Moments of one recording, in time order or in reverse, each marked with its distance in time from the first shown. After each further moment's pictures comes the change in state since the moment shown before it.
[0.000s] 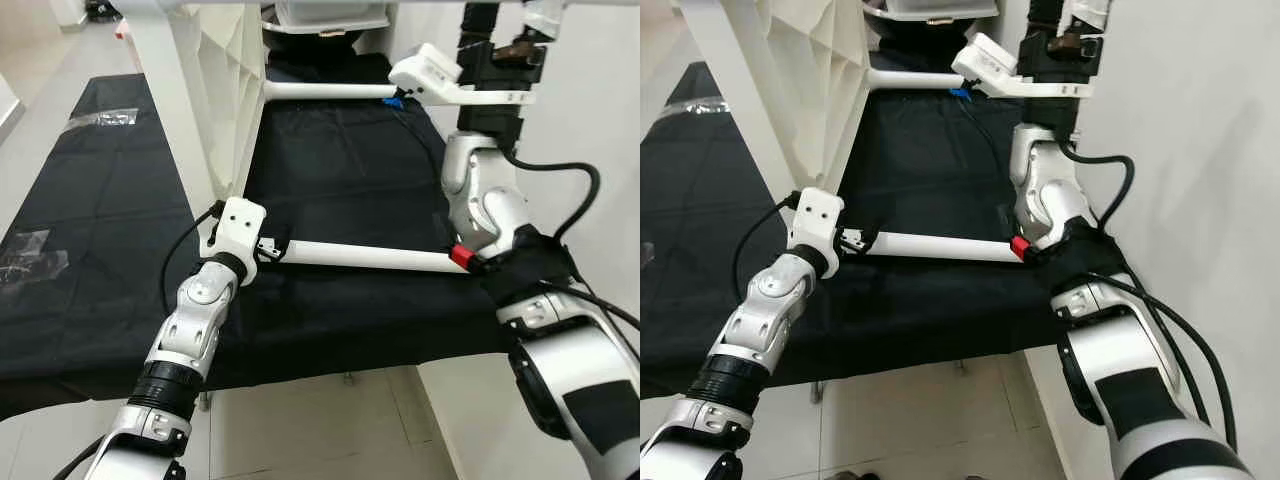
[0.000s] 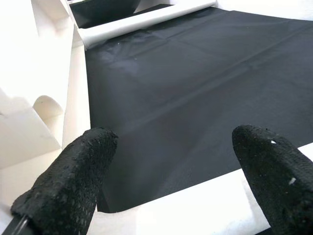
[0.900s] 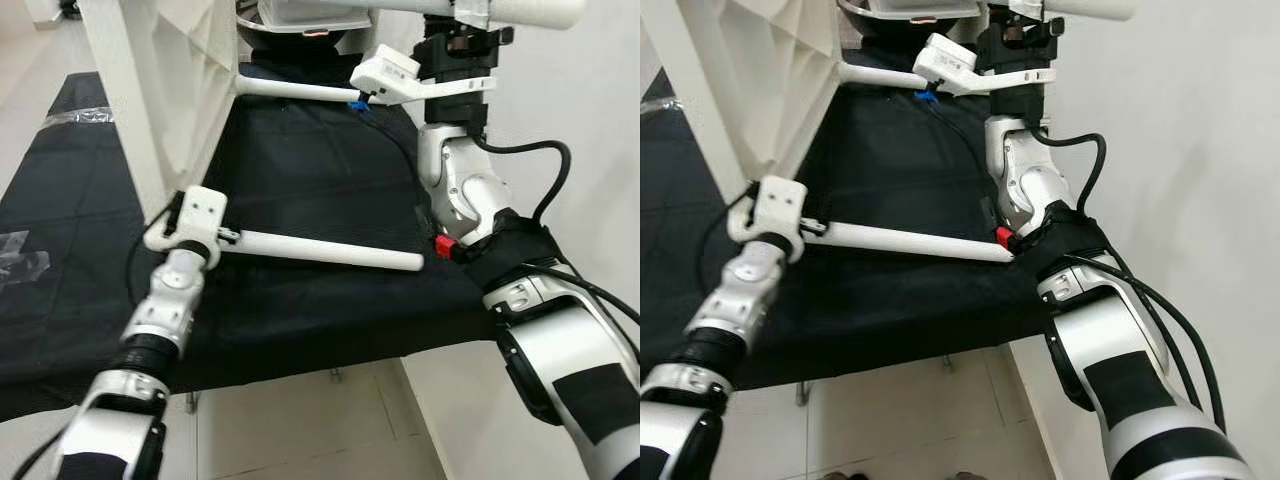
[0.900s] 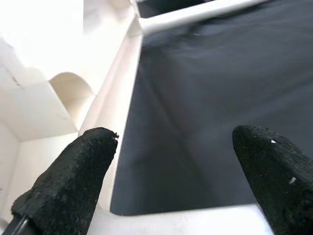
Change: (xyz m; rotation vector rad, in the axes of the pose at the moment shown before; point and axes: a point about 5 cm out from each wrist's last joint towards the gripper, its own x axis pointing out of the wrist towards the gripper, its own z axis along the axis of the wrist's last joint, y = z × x) left arm 0.009 0.075 -0.001 0.172 0.033 0.325; right arm 0.010 0.005 0.026 0.095 -0.108 0.030
